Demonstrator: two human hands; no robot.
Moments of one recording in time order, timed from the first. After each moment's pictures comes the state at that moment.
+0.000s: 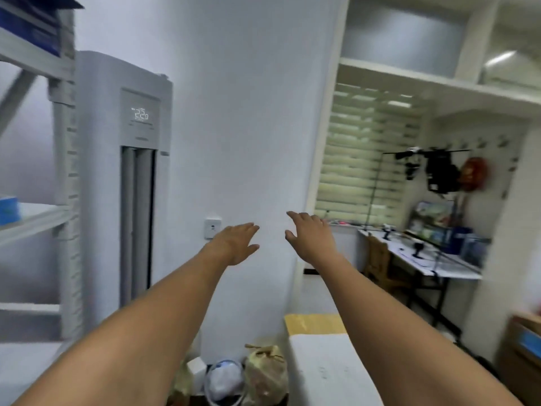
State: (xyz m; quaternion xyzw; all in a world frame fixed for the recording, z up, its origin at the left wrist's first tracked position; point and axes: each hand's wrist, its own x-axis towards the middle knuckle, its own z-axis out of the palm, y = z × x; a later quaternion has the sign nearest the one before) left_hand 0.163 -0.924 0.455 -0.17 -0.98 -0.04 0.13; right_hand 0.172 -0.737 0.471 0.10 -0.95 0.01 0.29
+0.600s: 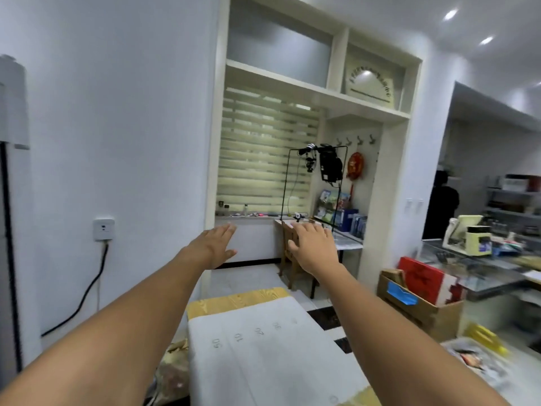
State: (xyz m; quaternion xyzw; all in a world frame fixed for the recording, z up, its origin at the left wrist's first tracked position) left_hand 0.293 -0.662 0.452 -0.29 -0.95 -0.03 0.13; right_hand 0.371 -0.442 0.456 -0.07 -0.96 -0.02 0.29
